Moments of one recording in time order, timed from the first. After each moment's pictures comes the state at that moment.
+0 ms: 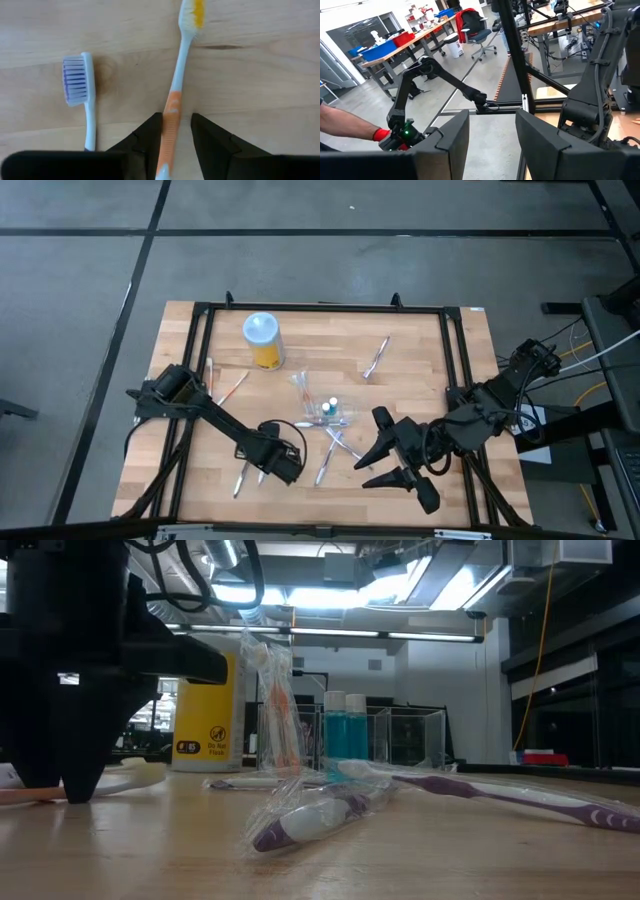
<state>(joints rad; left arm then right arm) -0.54 1.99 1.27 -0.92 -0.09 -2.02 0.68 1.49 1.65 -0.31 0.20 0.41</state>
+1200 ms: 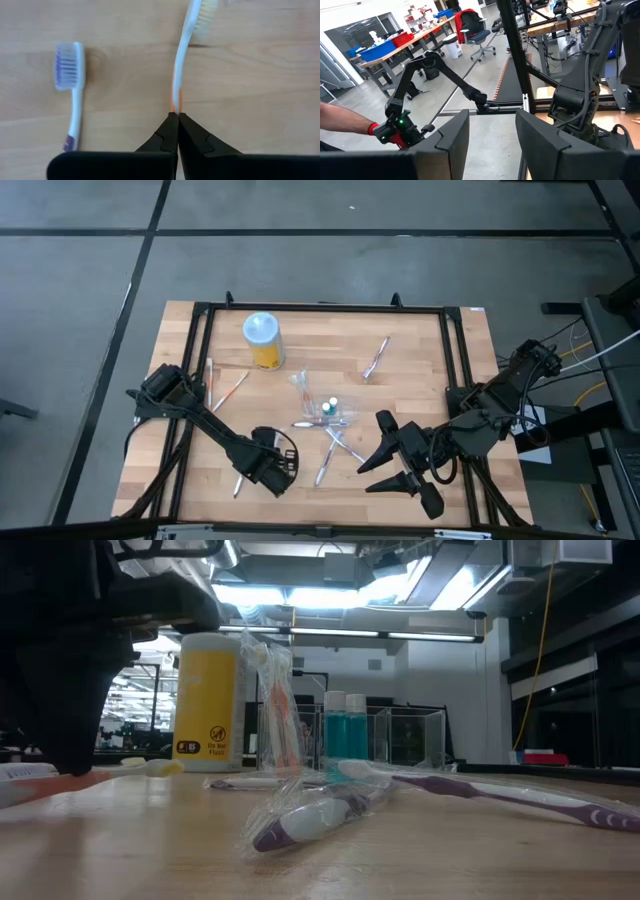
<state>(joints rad) -0.62 1.91 1.27 -0.89 -0.27 -2.15 0.71 1.49 1.65 -0.31 0.24 0.41</state>
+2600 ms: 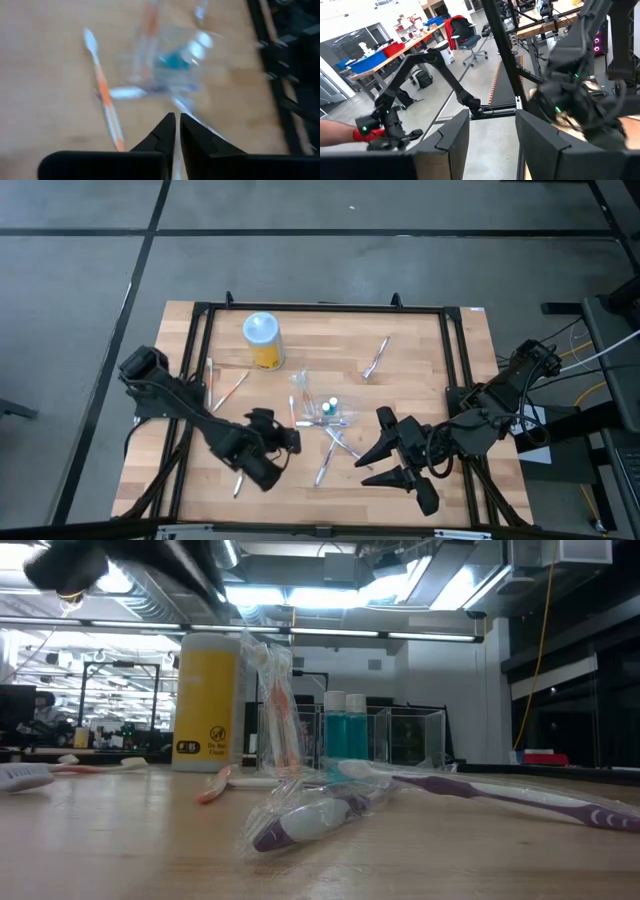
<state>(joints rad) -0.63 1.68 1.27 -0.82 -0.80 -2.05 0.70 1.49 1.65 -0.30 0.30 0.46</state>
